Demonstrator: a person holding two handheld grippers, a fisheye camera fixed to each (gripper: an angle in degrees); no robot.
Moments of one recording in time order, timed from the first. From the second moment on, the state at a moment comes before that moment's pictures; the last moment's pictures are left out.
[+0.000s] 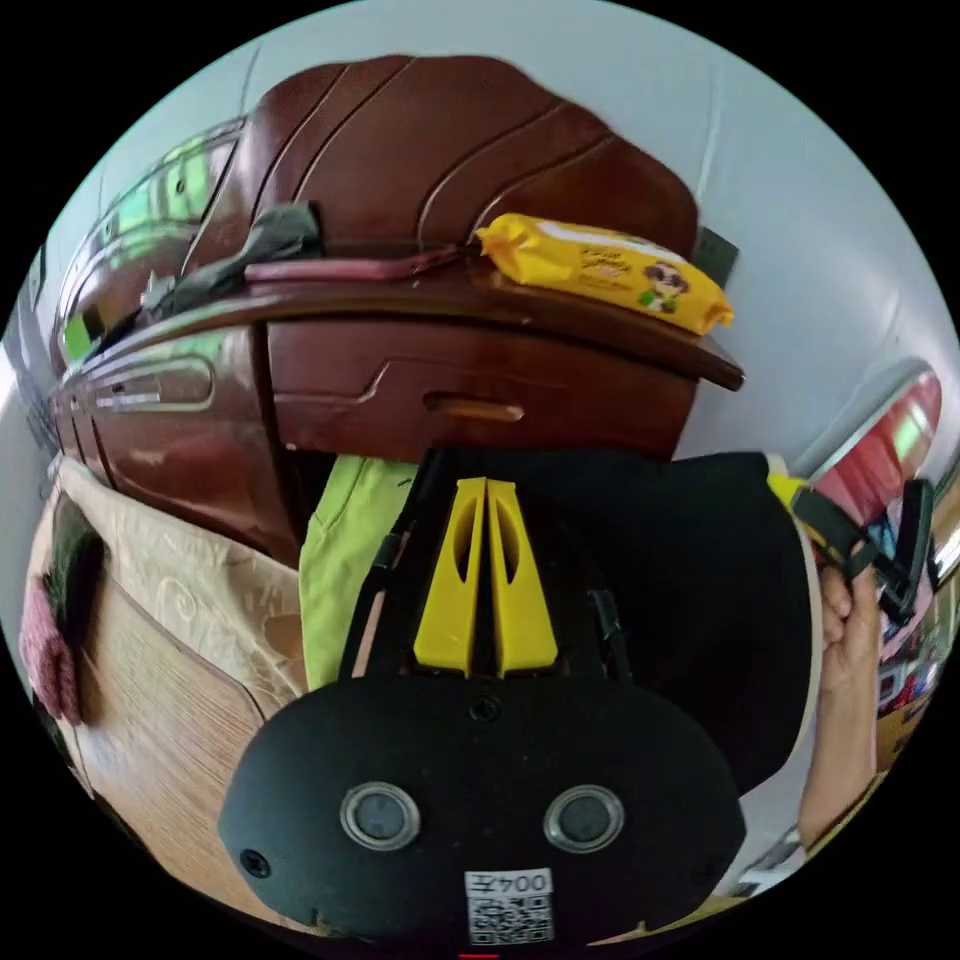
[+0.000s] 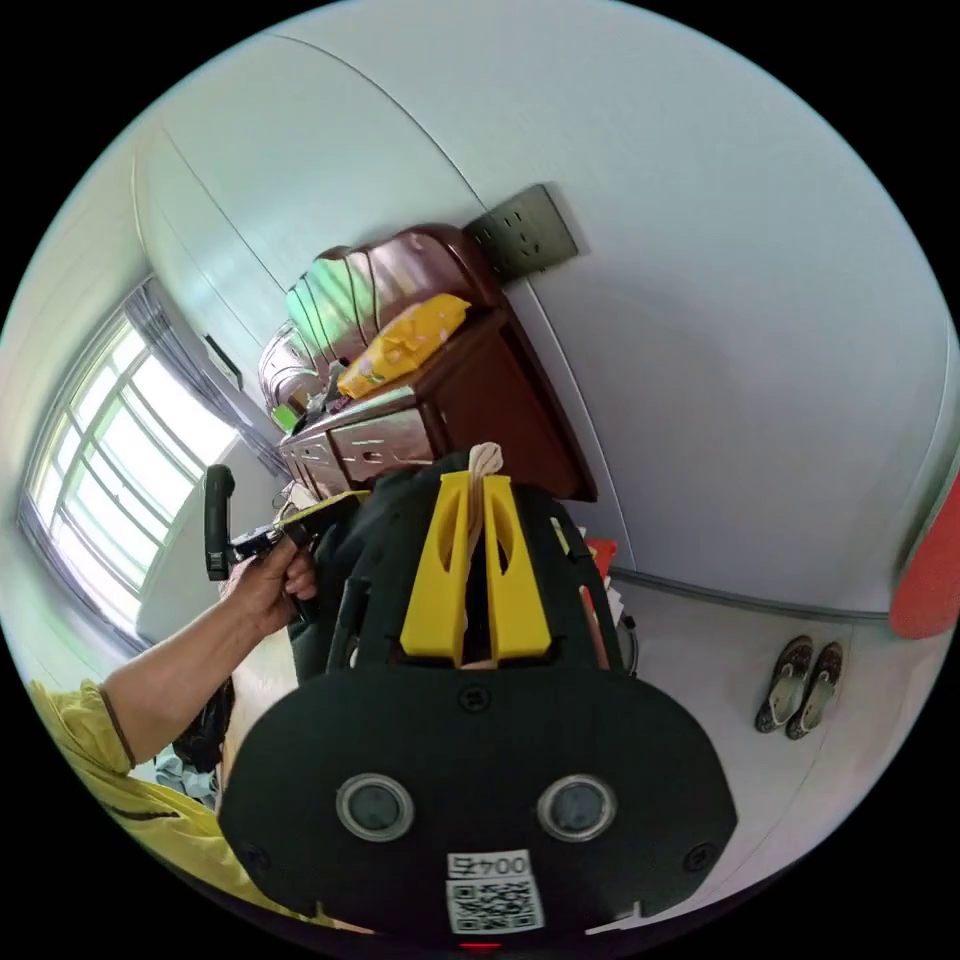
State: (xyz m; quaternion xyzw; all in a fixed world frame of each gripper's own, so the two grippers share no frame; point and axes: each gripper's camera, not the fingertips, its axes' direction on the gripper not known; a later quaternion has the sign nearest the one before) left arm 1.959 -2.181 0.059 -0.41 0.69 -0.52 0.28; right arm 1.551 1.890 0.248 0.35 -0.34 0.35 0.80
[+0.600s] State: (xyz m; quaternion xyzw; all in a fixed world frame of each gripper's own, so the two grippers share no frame) left arm 1.901 -2.137 0.089 -0.43 0.70 -0.53 0.22; right arm 1.449 1.881 0.224 0.46 -0.29 0.24 0.80
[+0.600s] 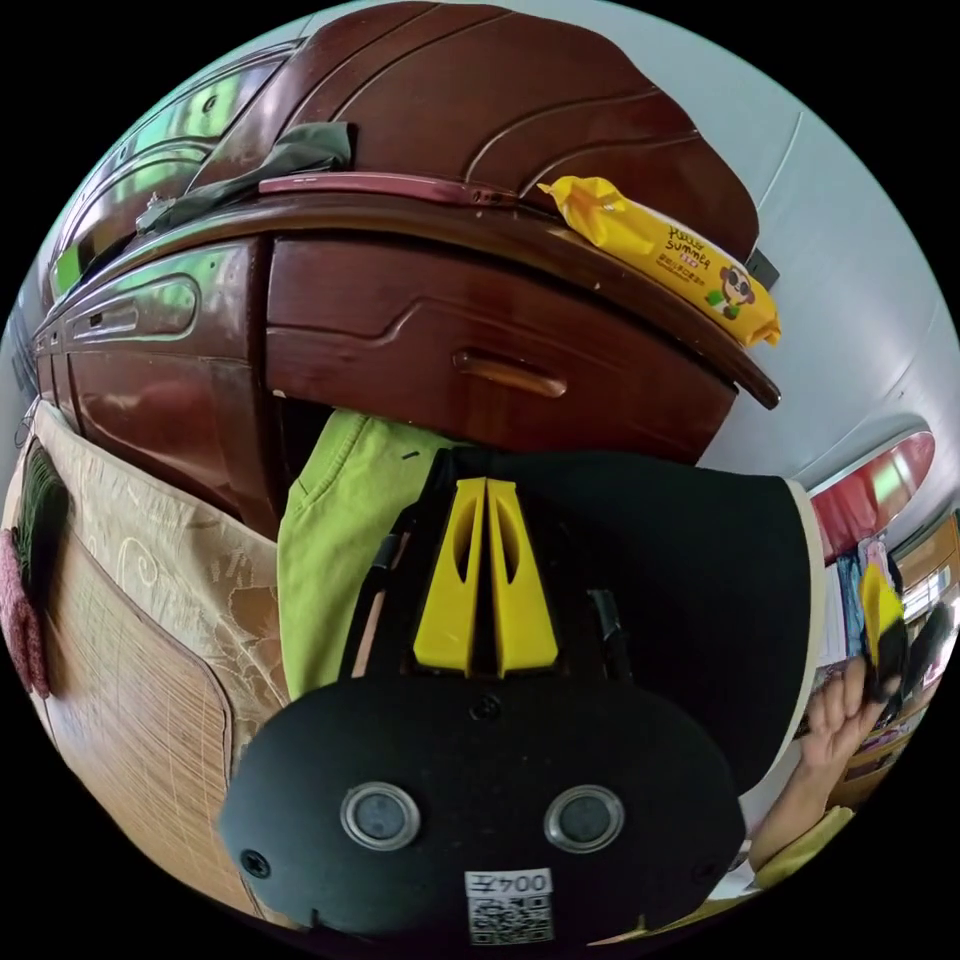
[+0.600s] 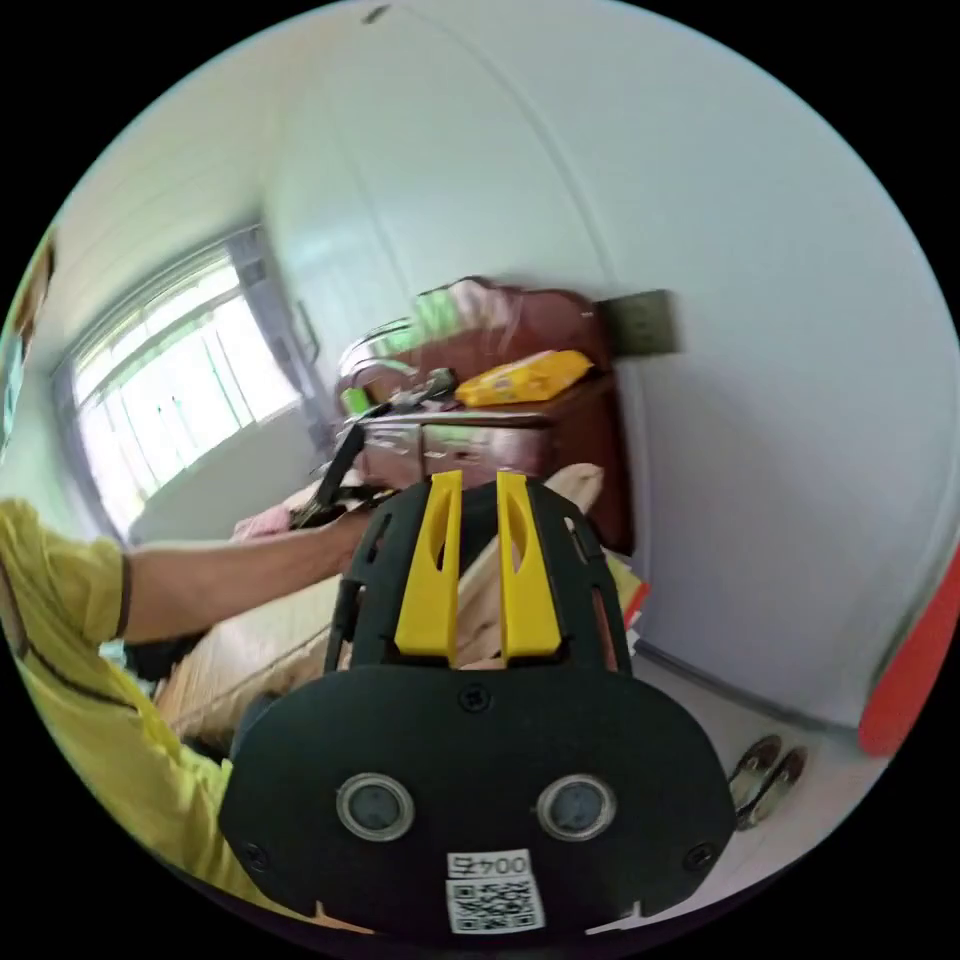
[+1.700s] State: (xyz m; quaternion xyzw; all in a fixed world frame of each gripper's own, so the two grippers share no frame) left arm 1.289 -1.348 -0.252 -0.77 0.41 -0.46 0.16; right arm 0.835 1.564 0.332 0.17 -0.50 -0.19 0.83
